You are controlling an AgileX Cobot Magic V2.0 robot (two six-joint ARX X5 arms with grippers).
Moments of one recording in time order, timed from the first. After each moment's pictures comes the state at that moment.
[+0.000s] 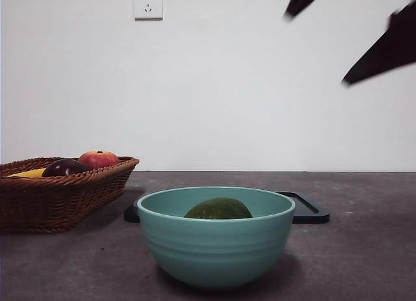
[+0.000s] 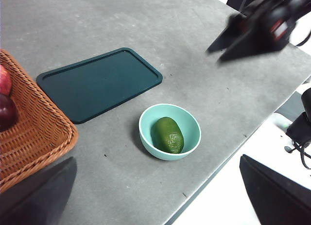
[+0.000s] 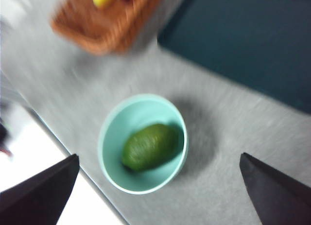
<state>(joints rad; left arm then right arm) -1.02 0.33 0.94 -1.04 -0.13 -0.28 0.55 1.00 0.87 -0.69 -0.40 0.22</state>
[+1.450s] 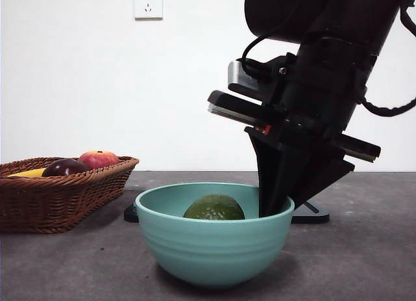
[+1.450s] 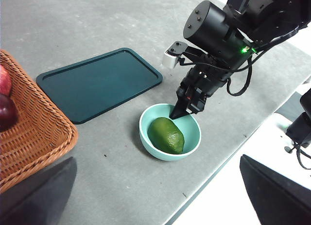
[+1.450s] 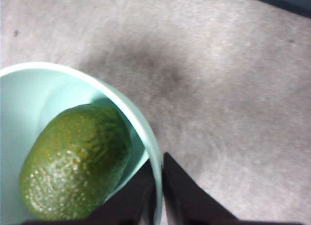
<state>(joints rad) -1.02 0.33 0.94 -1.04 -0.13 -0.28 0.77 1.50 0.88 -0.52 -0.13 0.46</state>
